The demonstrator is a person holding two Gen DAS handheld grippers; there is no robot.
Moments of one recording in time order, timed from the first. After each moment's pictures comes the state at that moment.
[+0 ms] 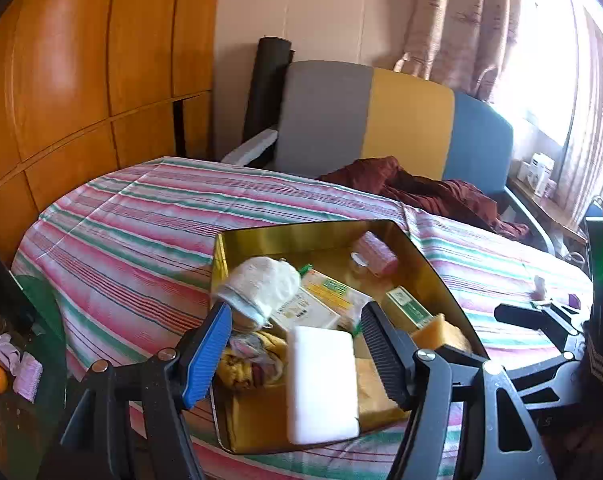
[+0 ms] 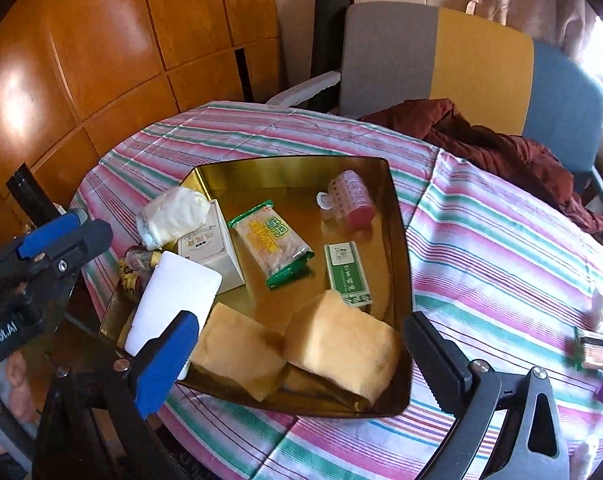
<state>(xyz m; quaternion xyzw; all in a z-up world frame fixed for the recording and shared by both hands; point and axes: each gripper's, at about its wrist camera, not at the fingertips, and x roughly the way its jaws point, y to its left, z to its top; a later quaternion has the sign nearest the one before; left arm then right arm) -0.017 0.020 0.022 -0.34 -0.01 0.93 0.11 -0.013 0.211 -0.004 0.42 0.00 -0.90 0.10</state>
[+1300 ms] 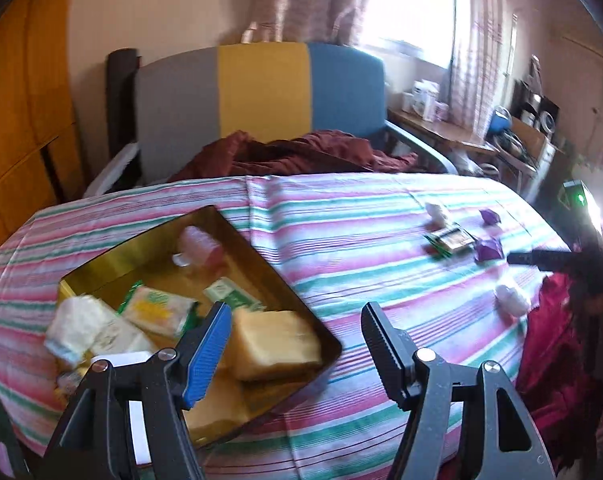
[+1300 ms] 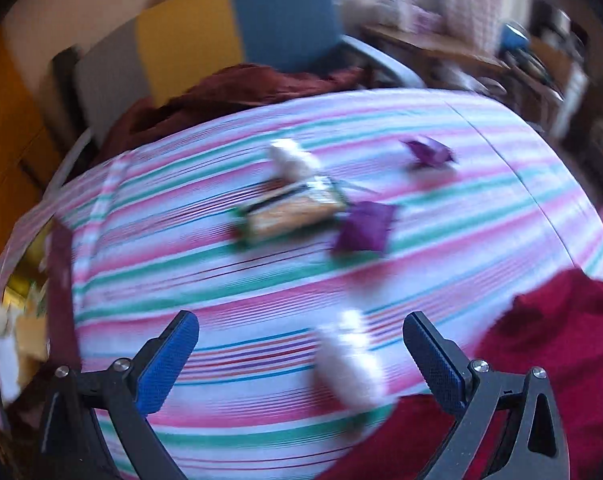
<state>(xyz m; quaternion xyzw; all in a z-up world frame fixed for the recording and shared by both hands) 0.014 0.171 0.020 -0.35 0.10 0.88 0.31 0.116 0.542 -0.023 0.44 -0.22 -0.84 -0.25</state>
